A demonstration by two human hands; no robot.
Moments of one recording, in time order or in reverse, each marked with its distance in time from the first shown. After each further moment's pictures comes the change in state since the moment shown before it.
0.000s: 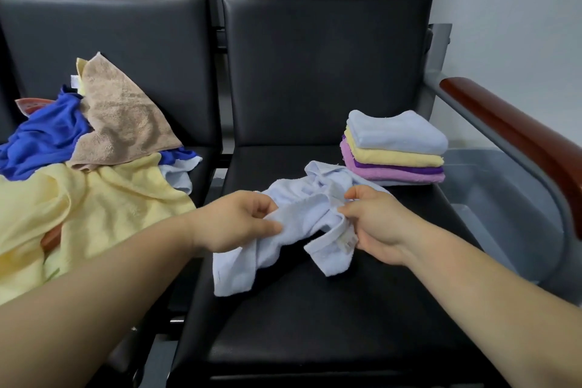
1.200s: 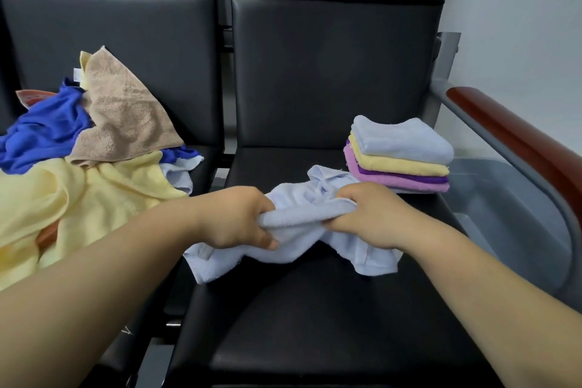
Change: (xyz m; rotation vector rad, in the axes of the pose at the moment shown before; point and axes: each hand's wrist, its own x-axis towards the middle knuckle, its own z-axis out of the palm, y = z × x) left_hand 0.005 0.020 -0.021 0.600 -0.054 0.034; right_hand -0.020 -0.039 0.012 -1.124 0.025 -0.398
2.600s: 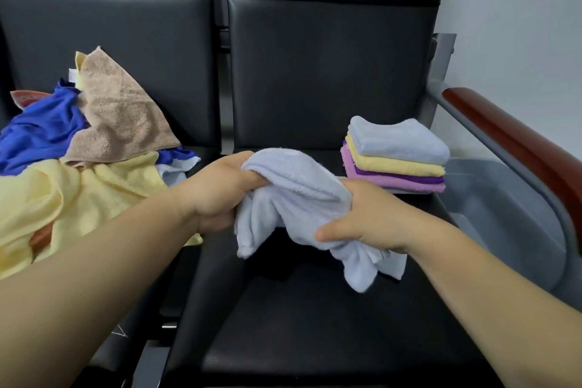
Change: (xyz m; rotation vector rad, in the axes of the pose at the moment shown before) left_hand -0.004 0.014 -0.011 -1.133 0.170 0.030; right_hand -0.001 0.009 0.000 0.350 -0.098 -0.069
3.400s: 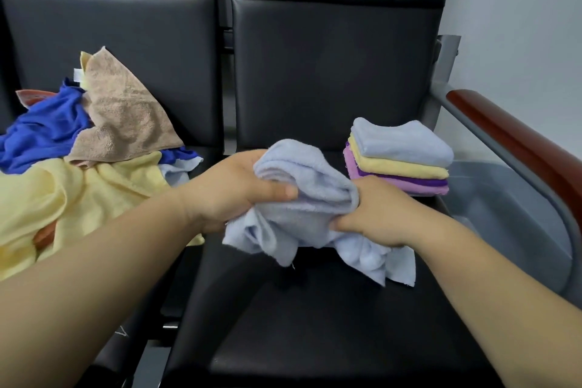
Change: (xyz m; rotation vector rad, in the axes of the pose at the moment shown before) left_hand -0.008 0.014 0.010 0.170 -0.065 0.097; right_hand 0.009 -0.001 -0.008 -0.348 0.052 0.107
